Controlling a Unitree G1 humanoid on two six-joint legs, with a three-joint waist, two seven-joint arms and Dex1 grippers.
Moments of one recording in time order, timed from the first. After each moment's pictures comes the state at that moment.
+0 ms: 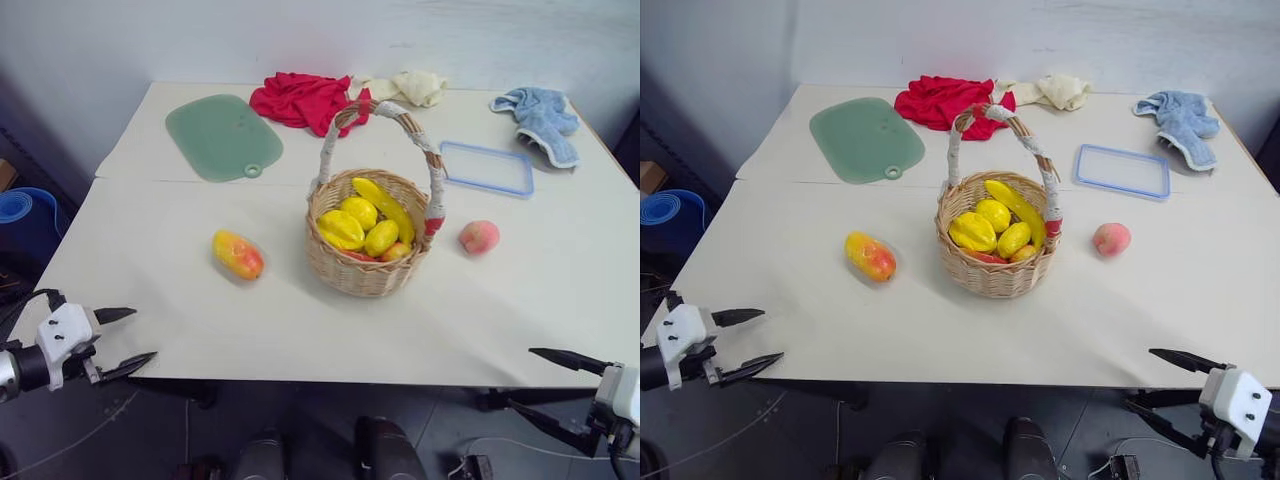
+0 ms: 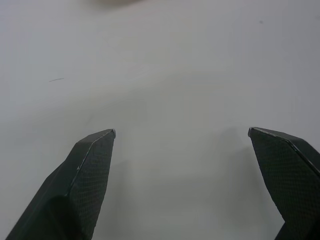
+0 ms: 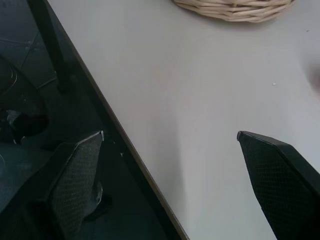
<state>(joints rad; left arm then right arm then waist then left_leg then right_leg) 0.21 0.91 0.46 0.16 -0.31 -0.11 -1.08 0.56 -0.74 -0.55 -0.16 0.42 -0.26 1.20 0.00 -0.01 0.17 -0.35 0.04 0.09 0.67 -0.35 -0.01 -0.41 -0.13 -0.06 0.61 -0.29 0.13</state>
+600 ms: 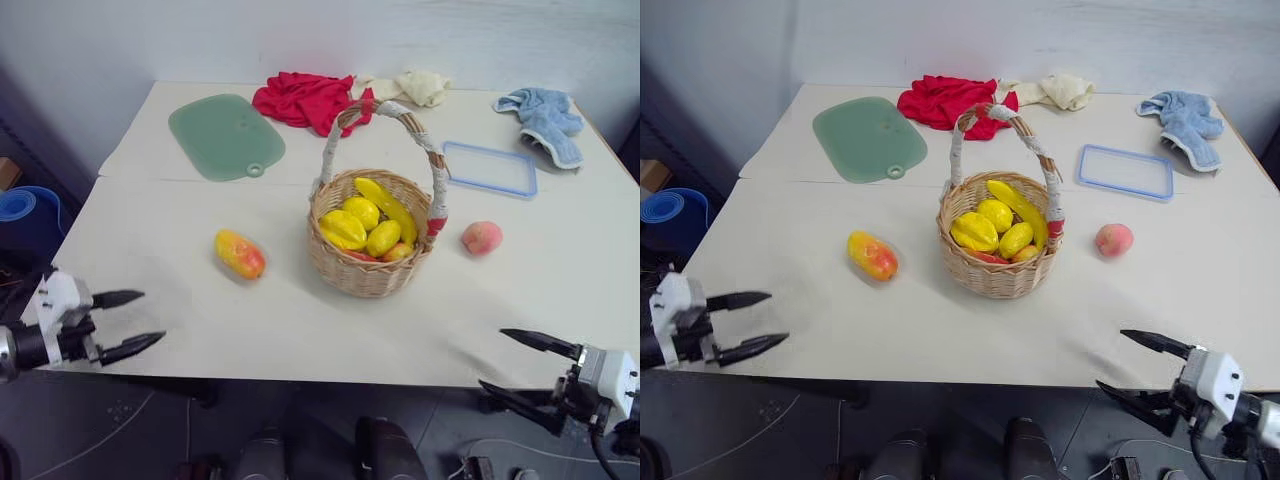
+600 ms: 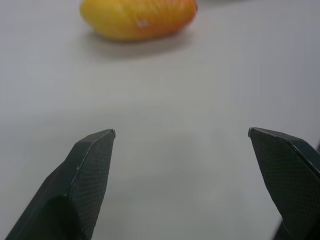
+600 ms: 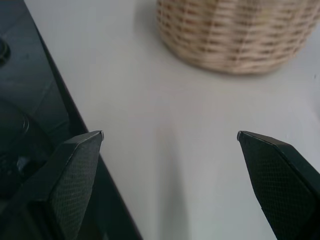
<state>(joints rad) 0.07 0.95 0.45 0.05 -0.48 0.19 -1.16 0.46 -0.68 -0.47 -0.29 0.55 -0.17 1.17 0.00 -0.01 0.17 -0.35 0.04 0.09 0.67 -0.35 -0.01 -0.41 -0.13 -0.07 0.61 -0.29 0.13</state>
